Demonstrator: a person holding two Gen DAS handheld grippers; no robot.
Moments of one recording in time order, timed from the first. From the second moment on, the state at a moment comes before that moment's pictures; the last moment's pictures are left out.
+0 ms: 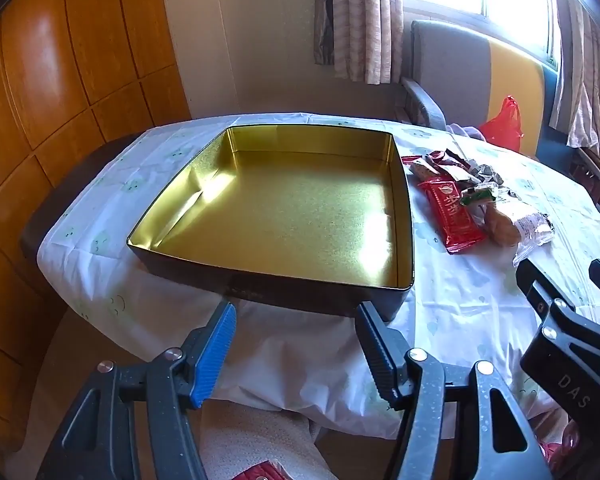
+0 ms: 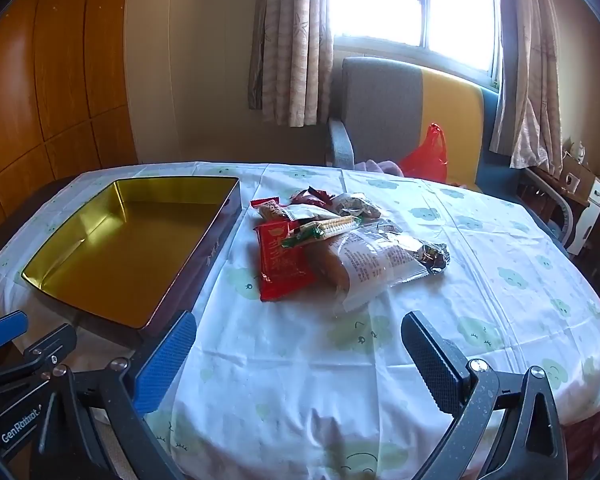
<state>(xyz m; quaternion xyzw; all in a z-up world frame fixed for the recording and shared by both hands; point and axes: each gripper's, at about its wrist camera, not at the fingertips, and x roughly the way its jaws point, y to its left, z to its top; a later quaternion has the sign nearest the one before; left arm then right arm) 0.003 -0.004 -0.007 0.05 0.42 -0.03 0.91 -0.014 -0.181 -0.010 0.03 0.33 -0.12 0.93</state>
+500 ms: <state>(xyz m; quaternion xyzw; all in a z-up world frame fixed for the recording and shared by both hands) 0.005 -0.005 -0.013 0.06 0.42 -0.02 0.91 -0.013 -0.174 -0.012 0.03 0.34 -0.12 0.93</state>
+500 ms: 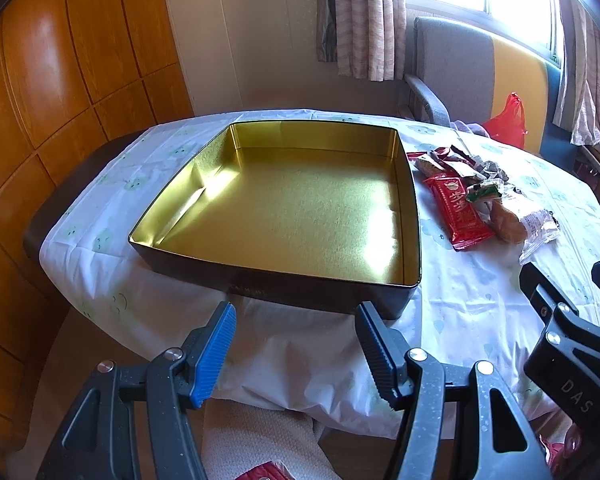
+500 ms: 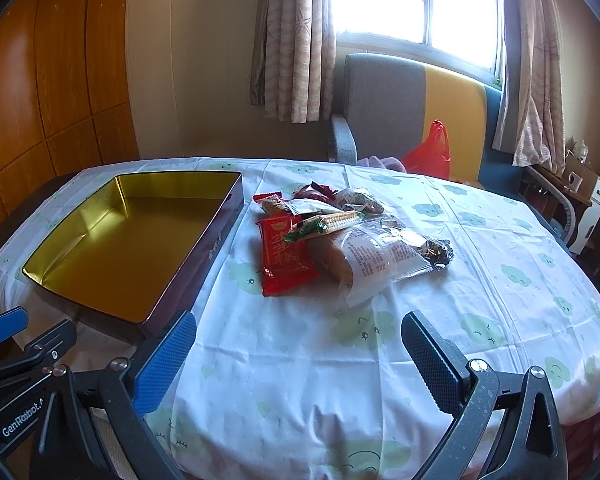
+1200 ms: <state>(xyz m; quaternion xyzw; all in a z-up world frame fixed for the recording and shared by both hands) 0.009 -0.010 -0.022 0.06 0.44 -0.03 0.89 -0.012 -0.182 -0.018 0.04 0.34 -0.12 0.93</state>
